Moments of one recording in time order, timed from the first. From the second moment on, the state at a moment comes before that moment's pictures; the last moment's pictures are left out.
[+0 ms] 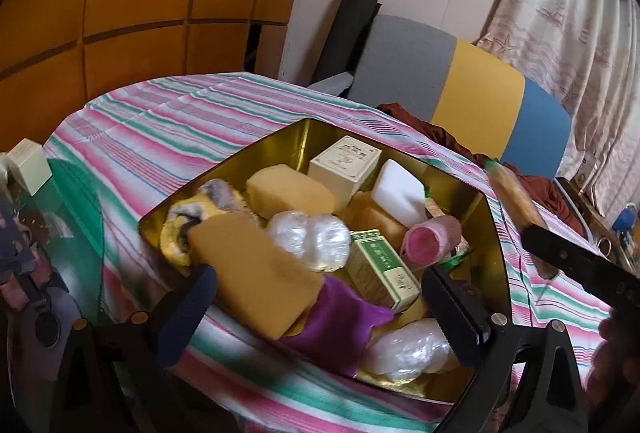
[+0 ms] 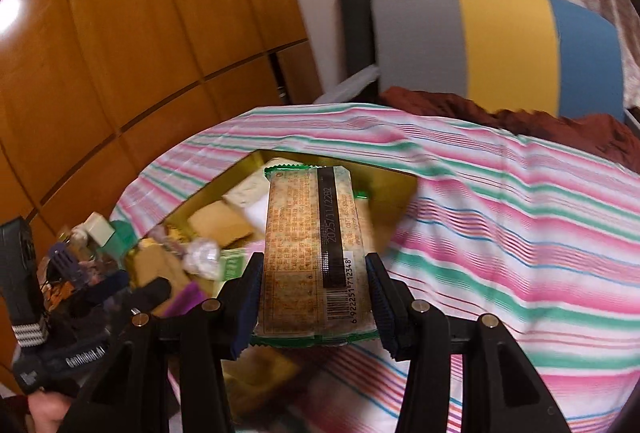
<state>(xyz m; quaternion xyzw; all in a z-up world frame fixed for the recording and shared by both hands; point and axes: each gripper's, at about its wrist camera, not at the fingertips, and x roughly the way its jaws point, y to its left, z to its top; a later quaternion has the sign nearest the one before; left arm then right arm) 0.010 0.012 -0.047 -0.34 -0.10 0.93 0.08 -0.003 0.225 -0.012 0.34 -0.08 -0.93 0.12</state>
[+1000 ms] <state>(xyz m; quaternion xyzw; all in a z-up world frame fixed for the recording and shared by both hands) 0.018 -0.038 -0.058 -0.36 -0.16 0.92 0.04 -0.067 0.131 -0.034 0.42 -0.01 -0.90 0.14</state>
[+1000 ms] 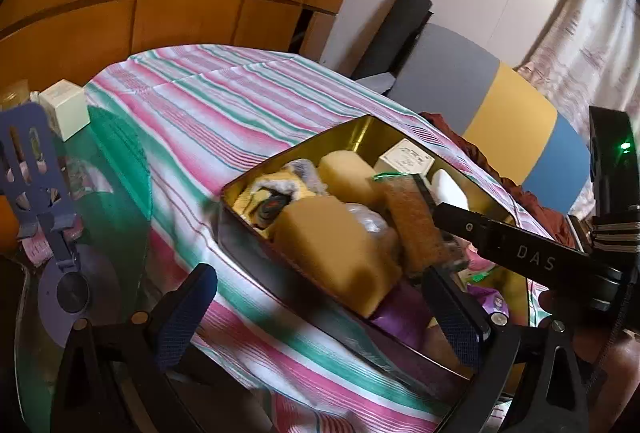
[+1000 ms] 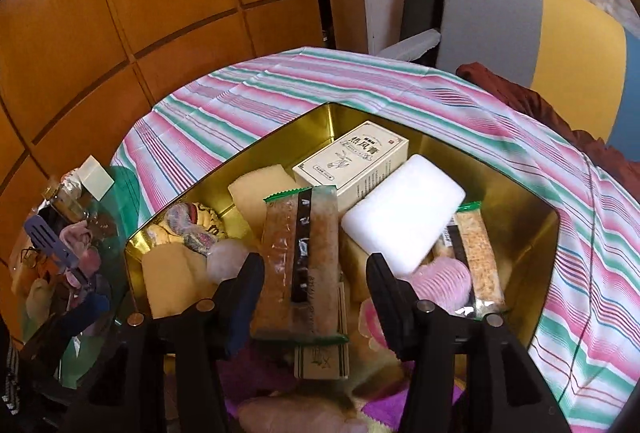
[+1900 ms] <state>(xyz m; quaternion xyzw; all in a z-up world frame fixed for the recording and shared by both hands) 0.022 -0.011 -0.020 -0.35 -0.03 0.93 -0.01 -0.016 0.157 -0.005 0.41 0.00 -0.91 0.03</state>
